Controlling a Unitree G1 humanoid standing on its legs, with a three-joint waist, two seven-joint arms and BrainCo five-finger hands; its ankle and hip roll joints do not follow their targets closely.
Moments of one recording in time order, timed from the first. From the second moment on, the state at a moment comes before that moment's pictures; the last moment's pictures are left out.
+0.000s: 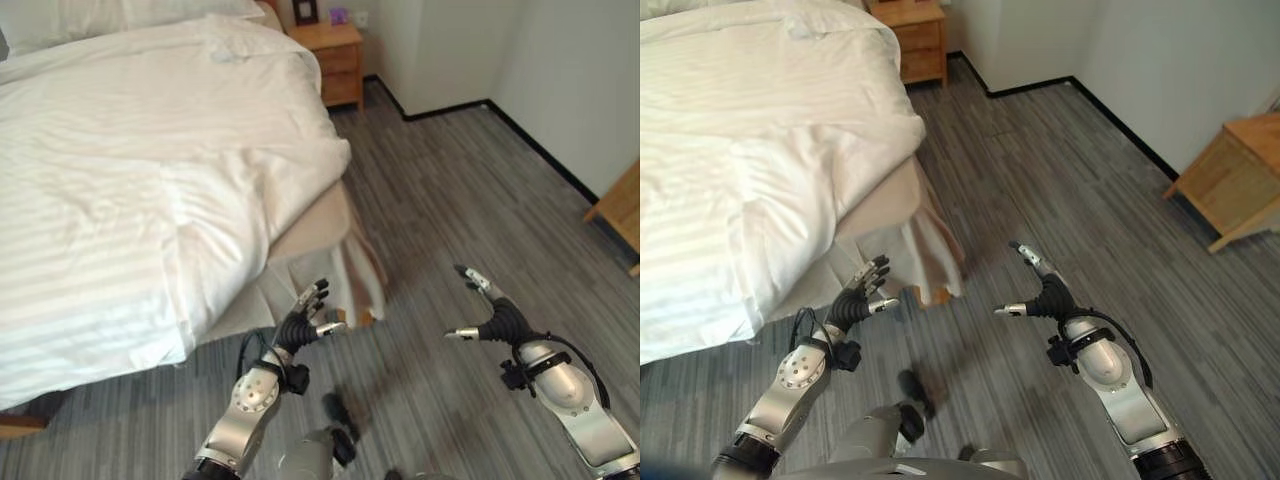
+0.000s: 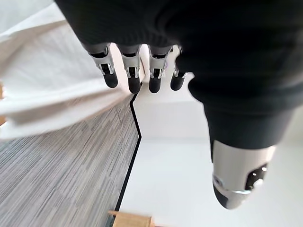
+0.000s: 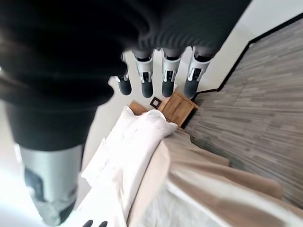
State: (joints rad) left arm 0.04 0.35 -0.33 0.13 -0.26 -0.16 -0.02; right arm 0.18 -0.59 0.16 -0.16 -0.08 -0.15 -0.01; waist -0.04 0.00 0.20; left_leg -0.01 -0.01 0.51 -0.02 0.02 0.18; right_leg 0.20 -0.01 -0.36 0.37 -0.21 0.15
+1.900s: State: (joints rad) left arm -0.87 0.80 -0.46 1.19 0.57 0.04 0.43; right arm 0.39 -0.66 0.17 -0.08 -0.22 -0.21 -0.01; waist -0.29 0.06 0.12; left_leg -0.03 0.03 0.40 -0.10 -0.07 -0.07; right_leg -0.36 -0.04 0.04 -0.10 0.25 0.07
